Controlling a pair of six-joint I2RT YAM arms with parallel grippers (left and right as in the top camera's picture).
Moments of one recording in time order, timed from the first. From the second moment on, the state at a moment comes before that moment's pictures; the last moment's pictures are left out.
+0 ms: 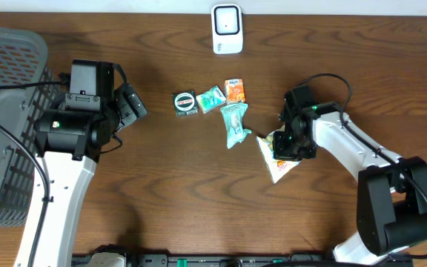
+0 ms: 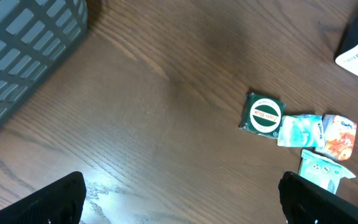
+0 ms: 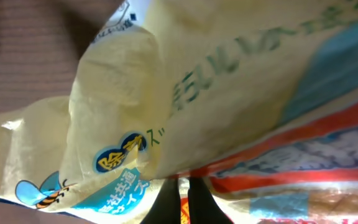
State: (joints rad) left arm -0.11 1.29 1.35 -1.08 -0.17 -0.61; right arm 0.27 1.77 1.08 -0.87 -0.18 0.31
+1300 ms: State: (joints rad) left arm -0.11 1.29 1.35 -1.08 -0.17 -0.61; right arm 0.06 1.83 1.48 -1.18 -0.03 0.29
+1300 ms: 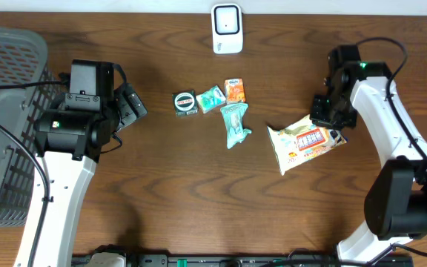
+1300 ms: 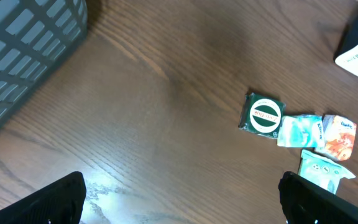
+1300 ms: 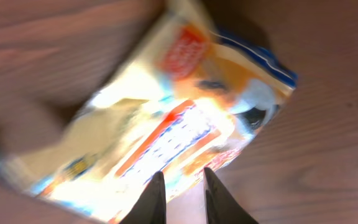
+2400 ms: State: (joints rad) left arm -0.11 1.29 1.35 -1.08 -0.17 -0.61; right arm 0.18 1.82 1.64 -1.23 0.02 0.23
